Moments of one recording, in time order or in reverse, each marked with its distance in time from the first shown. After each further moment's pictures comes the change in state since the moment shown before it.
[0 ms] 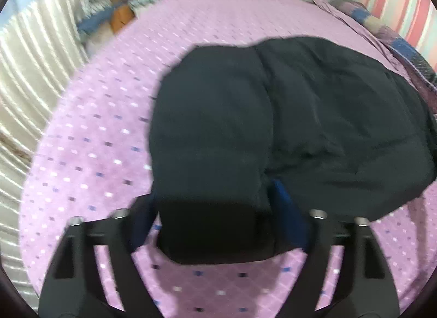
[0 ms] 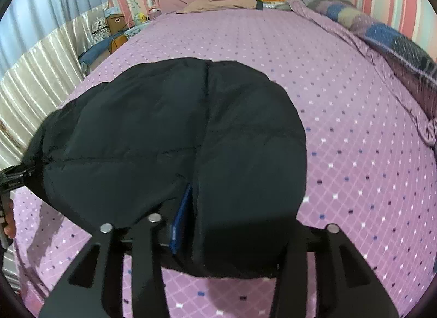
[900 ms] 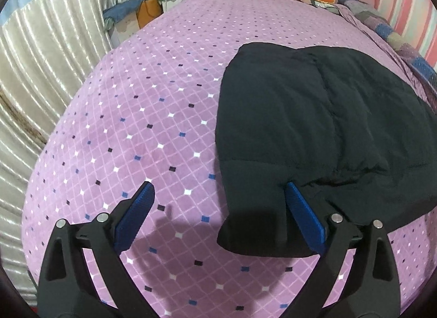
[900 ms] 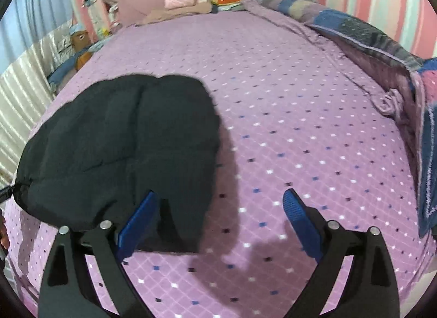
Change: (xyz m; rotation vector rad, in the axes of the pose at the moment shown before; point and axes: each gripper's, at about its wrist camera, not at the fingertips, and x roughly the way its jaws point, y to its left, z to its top) left arm 0.006 0.058 -0.015 -0.116 0.022 0.048; right arm -0.021 -0.039 -0.023 0.074 -0.022 -0.173
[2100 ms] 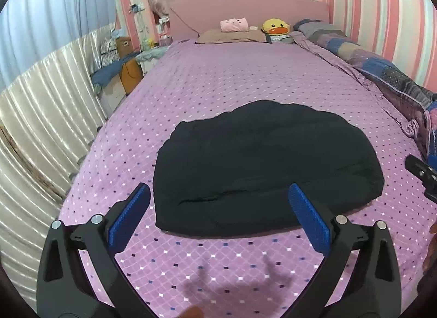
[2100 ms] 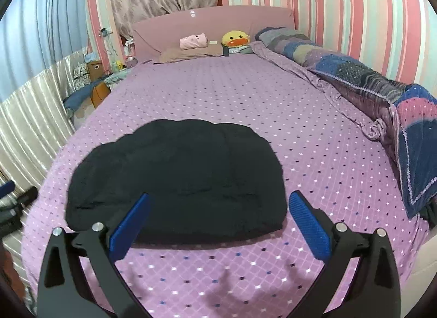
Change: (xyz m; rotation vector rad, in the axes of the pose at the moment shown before) left arm -0.204 -0.169 -0.006 0.180 -0.250 -0.010; right arm -0.172 0.112 -0.018 0.051 -0.240 0.022
